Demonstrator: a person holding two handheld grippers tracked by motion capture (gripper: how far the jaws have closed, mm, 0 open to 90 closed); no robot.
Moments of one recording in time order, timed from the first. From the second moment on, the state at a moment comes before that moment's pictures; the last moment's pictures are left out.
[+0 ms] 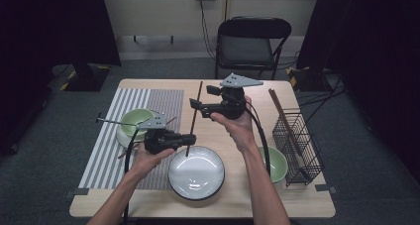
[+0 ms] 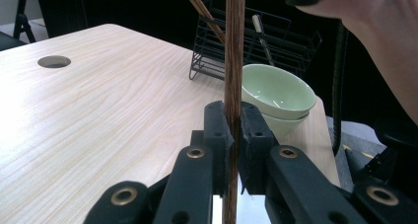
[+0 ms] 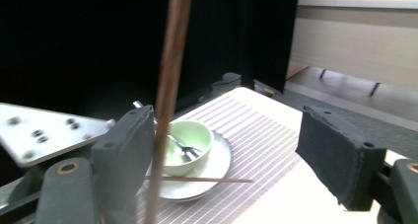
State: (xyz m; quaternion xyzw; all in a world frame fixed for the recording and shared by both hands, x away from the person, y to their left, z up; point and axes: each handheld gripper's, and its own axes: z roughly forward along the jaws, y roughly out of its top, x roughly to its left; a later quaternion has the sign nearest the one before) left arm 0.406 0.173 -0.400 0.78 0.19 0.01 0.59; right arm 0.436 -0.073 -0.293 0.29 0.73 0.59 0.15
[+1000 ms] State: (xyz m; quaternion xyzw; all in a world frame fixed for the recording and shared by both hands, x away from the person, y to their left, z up) left arm 0.405 0.183 -0.396 0.77 0.20 0.03 0.60; right arm 0.443 -0.103 -0.307 0.33 0.72 0.59 0.17
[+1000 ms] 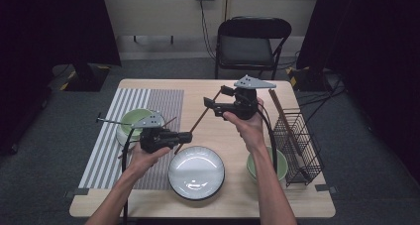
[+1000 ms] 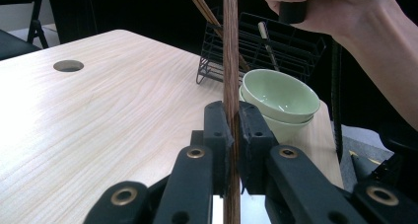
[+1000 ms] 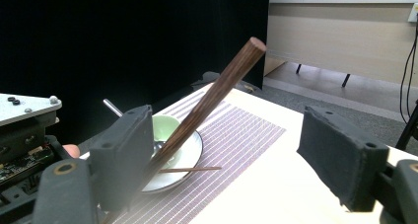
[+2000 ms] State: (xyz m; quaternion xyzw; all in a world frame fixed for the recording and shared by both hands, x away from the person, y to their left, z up) left arm 0.407 0.192 -0.389 0.76 0.20 0.02 0.61; right arm 0.445 -0.121 -0.323 0.35 0.72 0.57 0.18
